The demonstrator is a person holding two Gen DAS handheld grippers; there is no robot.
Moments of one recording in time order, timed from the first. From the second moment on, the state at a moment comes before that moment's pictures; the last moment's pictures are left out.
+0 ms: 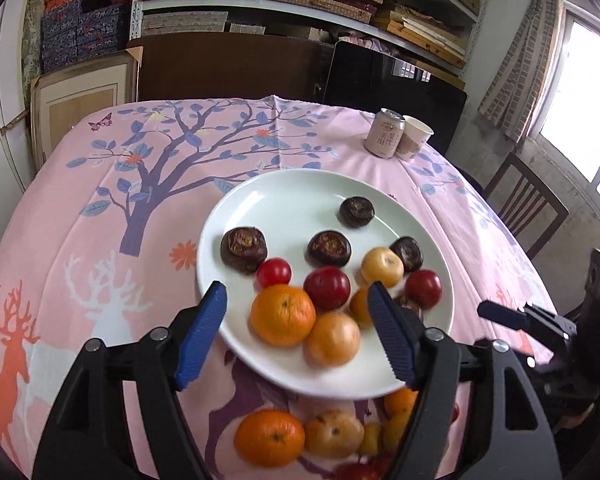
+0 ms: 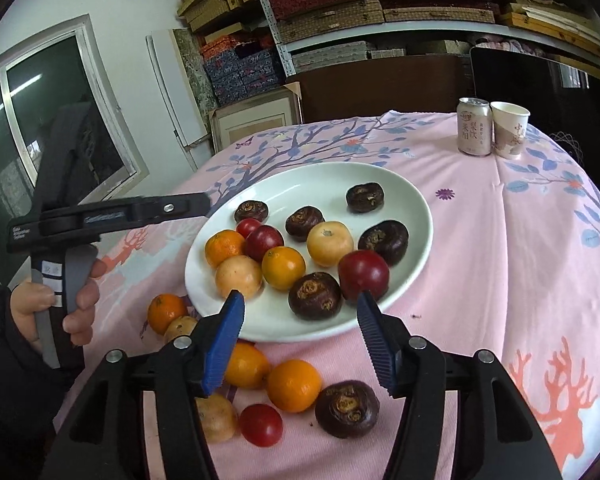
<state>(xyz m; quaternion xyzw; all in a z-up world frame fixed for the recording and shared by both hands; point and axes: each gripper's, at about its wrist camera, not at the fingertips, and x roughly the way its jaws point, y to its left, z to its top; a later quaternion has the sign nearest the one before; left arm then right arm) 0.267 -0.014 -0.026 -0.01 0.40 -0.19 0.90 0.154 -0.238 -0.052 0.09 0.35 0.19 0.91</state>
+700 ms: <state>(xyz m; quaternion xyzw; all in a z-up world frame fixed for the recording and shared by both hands) 0.141 -0.051 -0.096 0.16 0.43 -0.23 0.86 0.065 -0.254 -0.069 0.08 0.37 0.16 0.91</state>
